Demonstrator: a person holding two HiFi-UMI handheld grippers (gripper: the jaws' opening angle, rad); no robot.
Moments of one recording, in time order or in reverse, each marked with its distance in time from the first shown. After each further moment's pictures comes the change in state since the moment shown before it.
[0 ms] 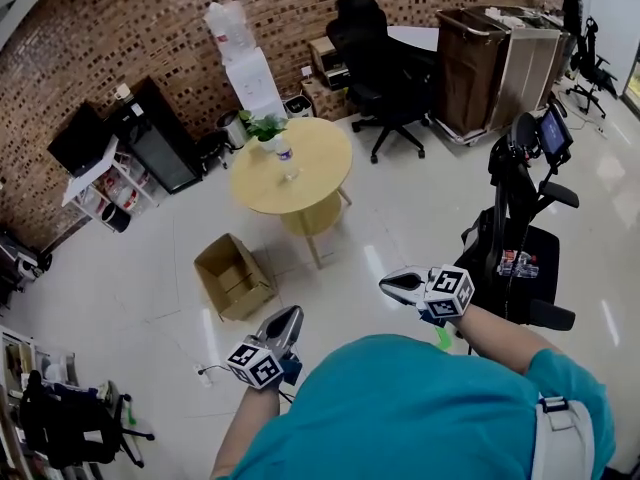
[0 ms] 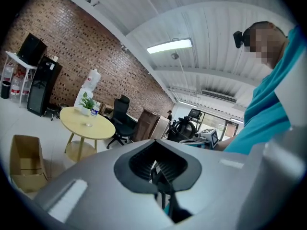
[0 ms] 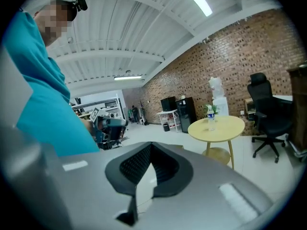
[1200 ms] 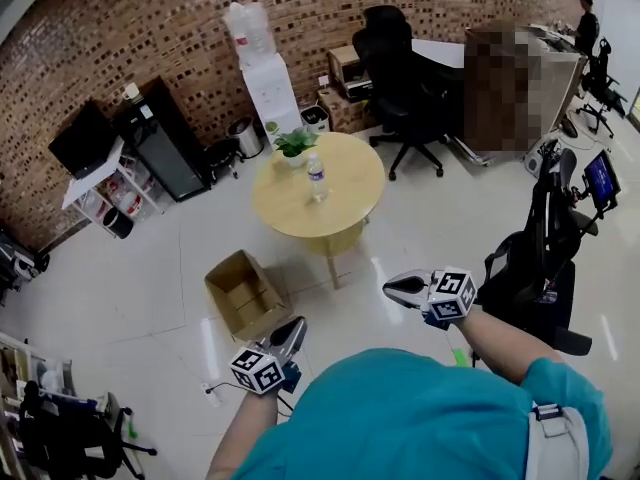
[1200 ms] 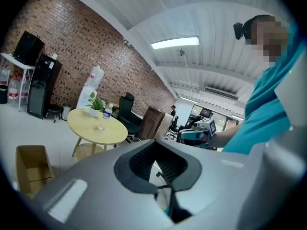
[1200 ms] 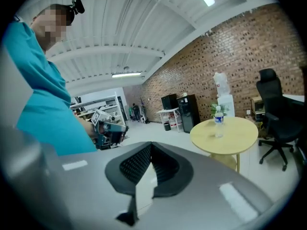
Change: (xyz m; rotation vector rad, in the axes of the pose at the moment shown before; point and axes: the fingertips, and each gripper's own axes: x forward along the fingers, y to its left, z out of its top) left arm -0.008 0.174 0.019 -0.003 0.062 0.028; right arm 0.145 -0.097 0.029 0.015 0.044 0.052
